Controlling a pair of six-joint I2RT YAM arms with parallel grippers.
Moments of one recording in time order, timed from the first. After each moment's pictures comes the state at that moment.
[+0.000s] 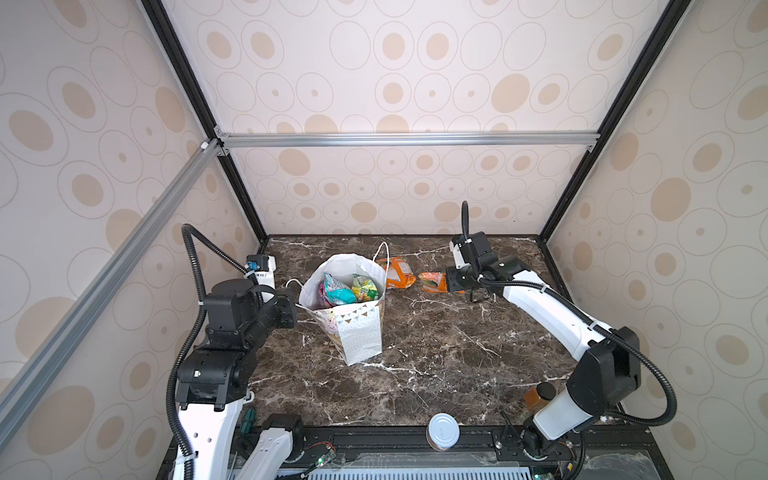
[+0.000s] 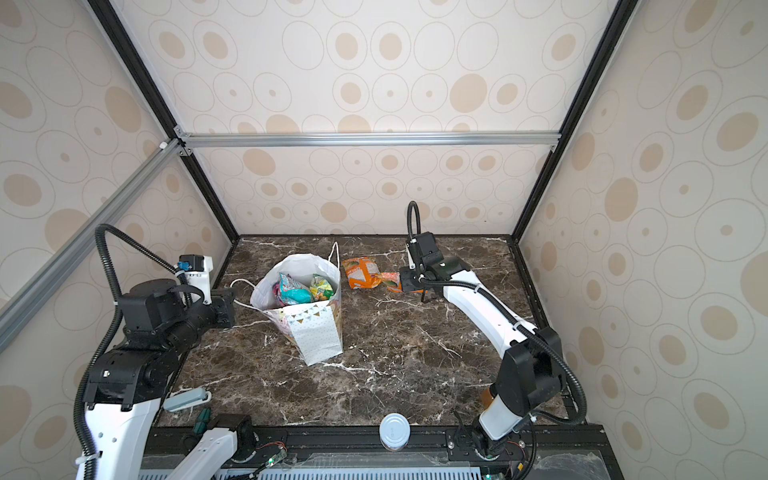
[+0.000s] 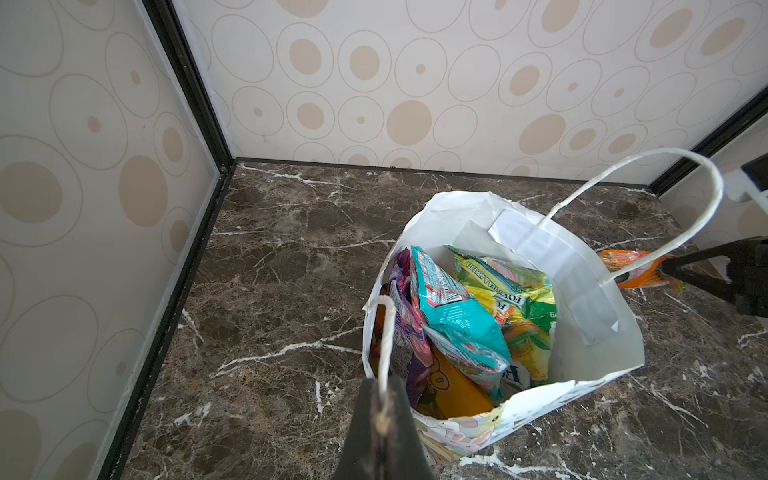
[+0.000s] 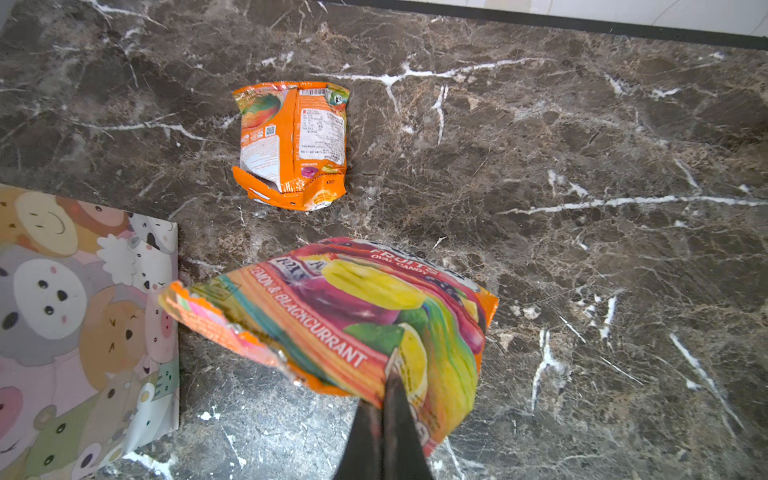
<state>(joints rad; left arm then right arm) -0.05 0.77 1.23 -0.93 0.04 -0.10 0.46 1.59 1.43 -0.72 0.07 0.26</state>
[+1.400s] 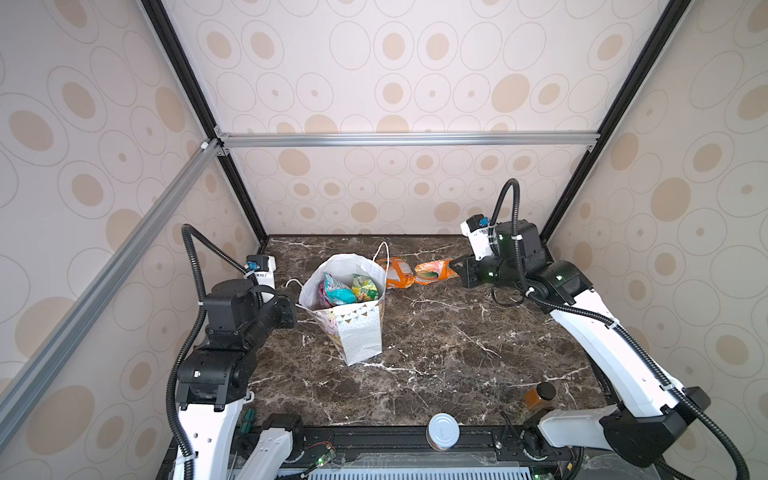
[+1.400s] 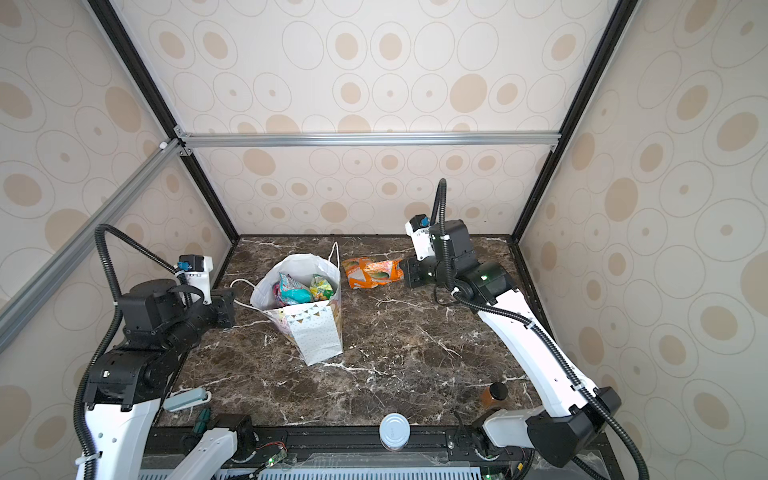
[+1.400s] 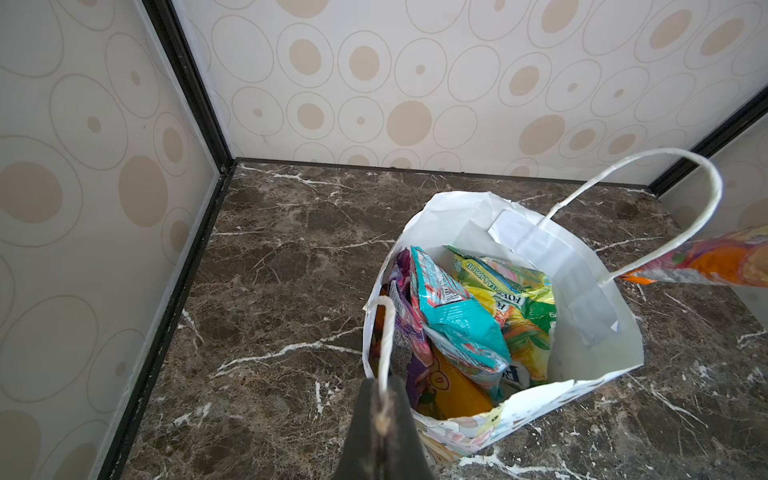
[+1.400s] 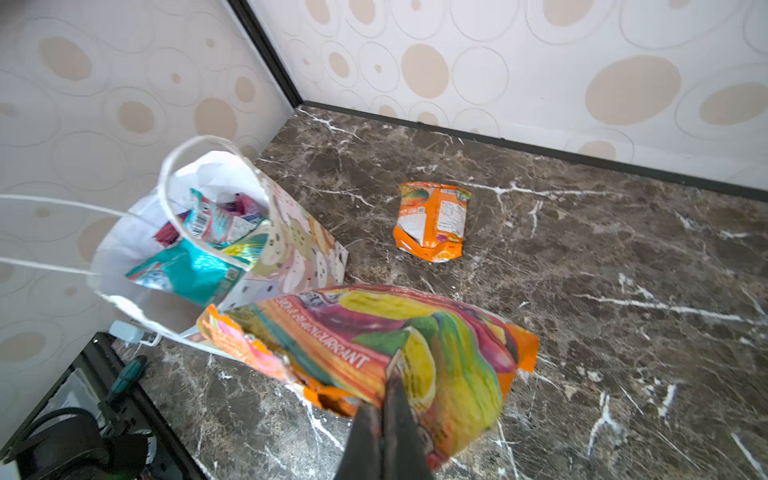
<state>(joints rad) -0.05 0.77 1.23 -0.93 0.04 -0.10 0.54 1.32 1.57 -0.81 -0.17 0.19</state>
